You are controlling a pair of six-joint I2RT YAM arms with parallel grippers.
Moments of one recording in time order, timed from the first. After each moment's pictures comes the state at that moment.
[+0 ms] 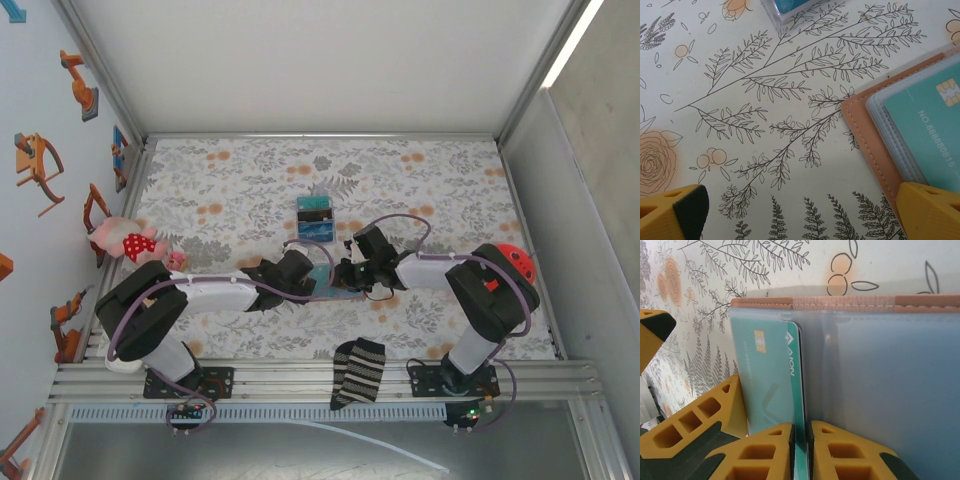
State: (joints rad) left arm -0.98 1.58 0.69 -0.16 -0.43 -0.37; right arm 0.66 1.66 0.70 0.02 -0.51 0.80
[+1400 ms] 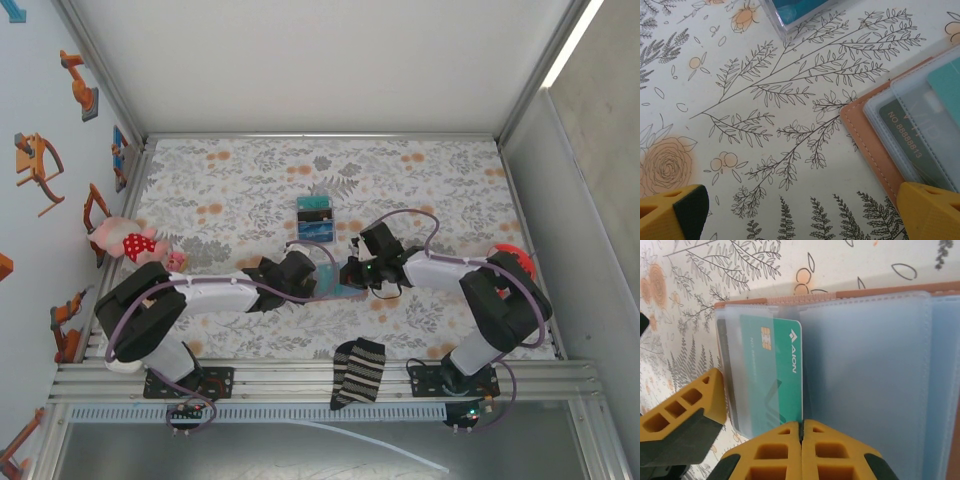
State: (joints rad) left arm -0.99 1.57 0.70 -0.17 -0.48 -0.33; right arm 0.63 1.59 0.72 -0.15 -0.45 0.71
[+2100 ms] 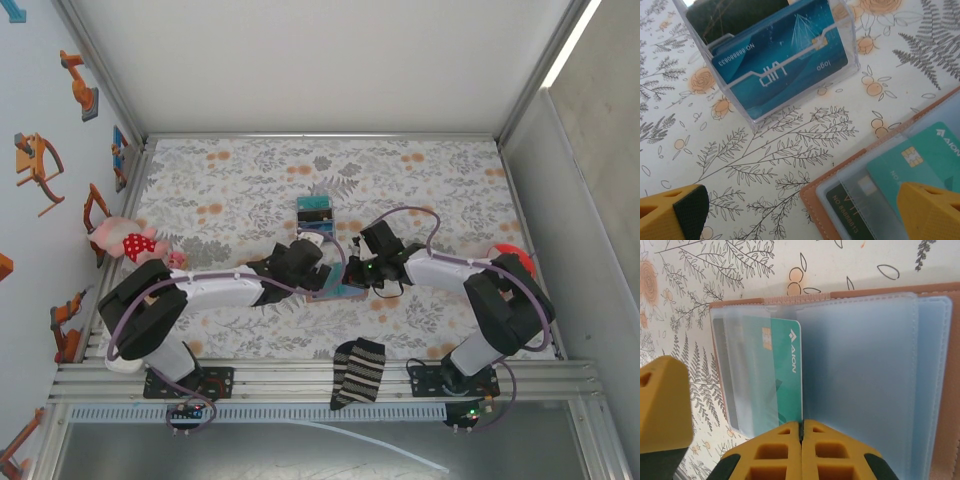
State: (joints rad) left arm -1.00 1.60 0.79 -0.05 -0.44 -0.26; right arm 0.62 1.57 0.74 -0.22 -0.42 0.69
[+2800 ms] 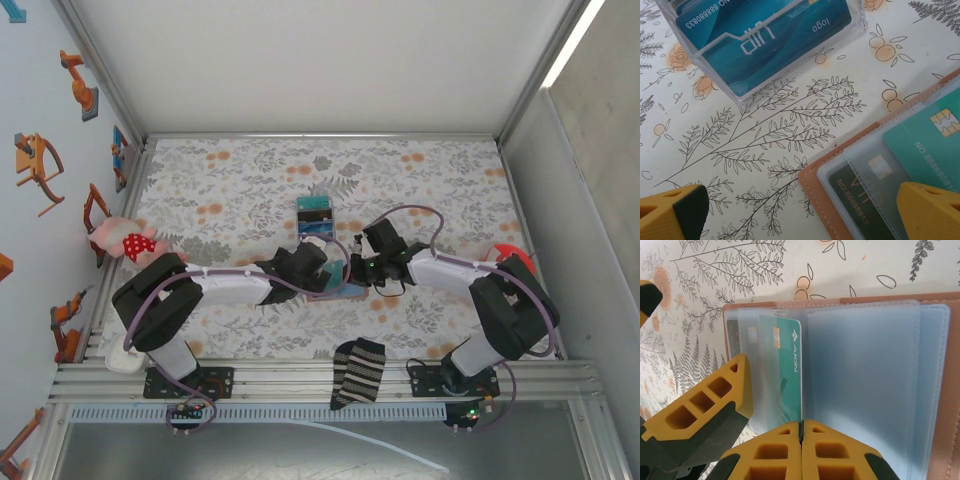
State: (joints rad) left arm -1.00 1.67 0.81 -0.09 -0.44 -0.26; right arm 0.62 1.53 0.74 -0.22 -0.43 0.69
